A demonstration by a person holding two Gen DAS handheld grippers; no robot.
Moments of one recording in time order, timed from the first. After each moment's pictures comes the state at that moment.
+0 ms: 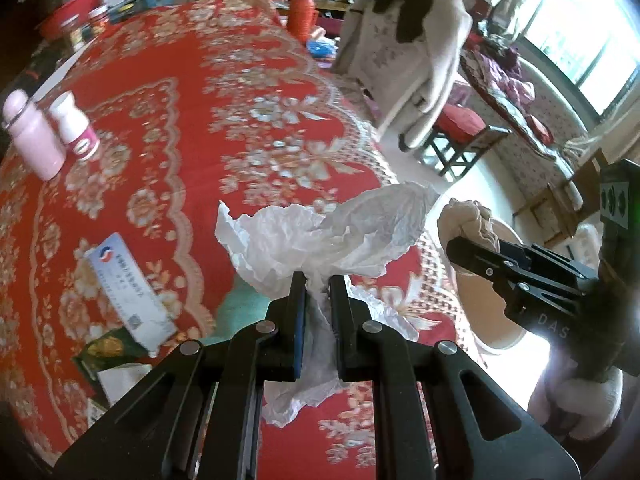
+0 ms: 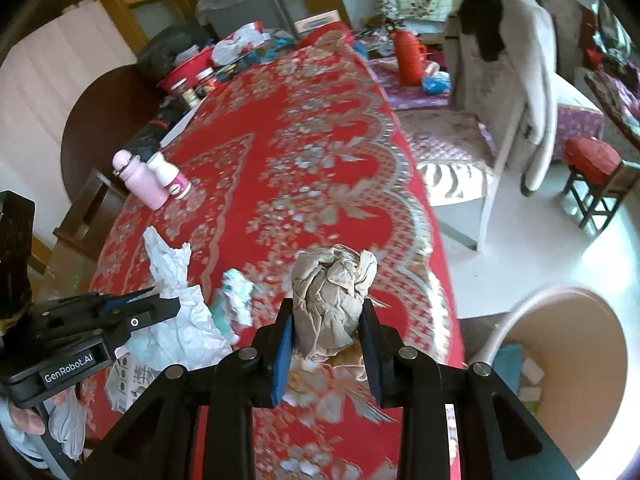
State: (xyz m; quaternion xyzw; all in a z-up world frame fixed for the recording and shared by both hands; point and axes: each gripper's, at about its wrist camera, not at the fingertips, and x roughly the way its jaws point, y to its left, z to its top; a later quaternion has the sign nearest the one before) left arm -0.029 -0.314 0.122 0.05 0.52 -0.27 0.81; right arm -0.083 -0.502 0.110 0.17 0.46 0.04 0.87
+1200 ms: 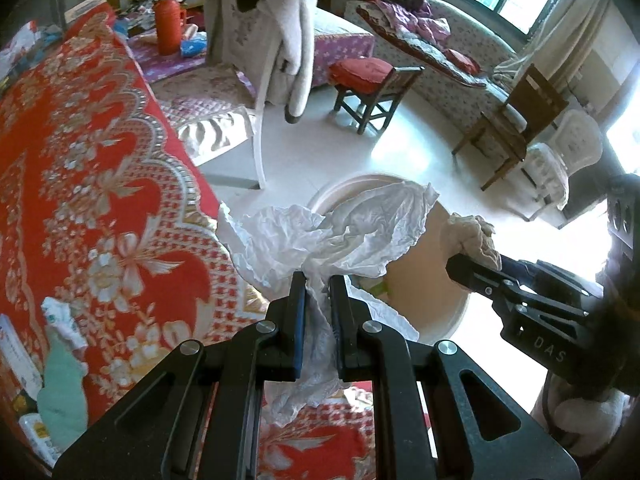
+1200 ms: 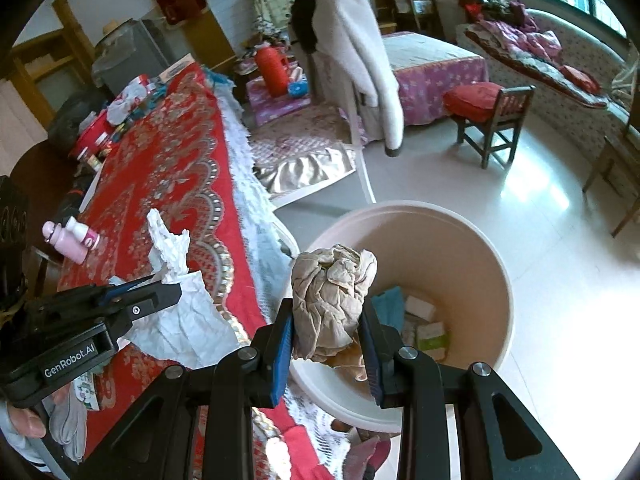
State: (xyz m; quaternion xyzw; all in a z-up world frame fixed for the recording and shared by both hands) left arm -0.102 -0.503 0.105 0.13 0.51 -0.40 0.75; right arm -0.215 -0.650 0.098 0.24 0.46 -0.13 0.85
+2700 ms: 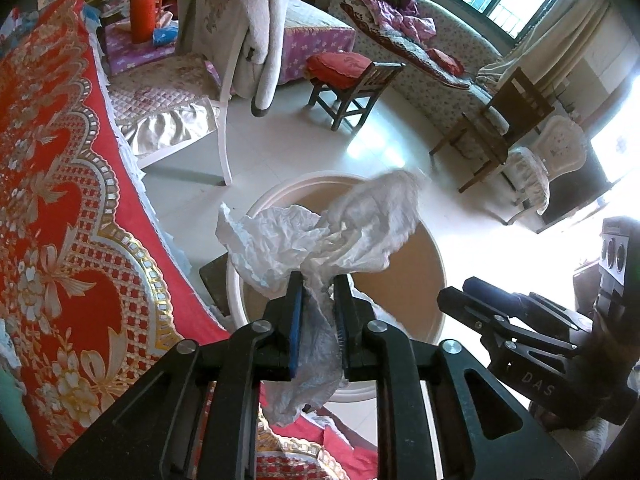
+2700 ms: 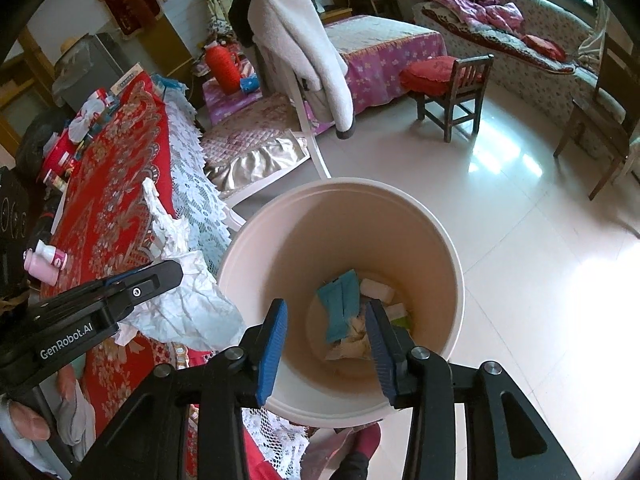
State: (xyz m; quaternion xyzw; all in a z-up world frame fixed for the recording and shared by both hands) left arm -0.105 -0.555 0.078 0.10 0.53 -0.43 0.73; right arm -0.238 -0.691 0.072 0.26 0.47 -0.18 0.82
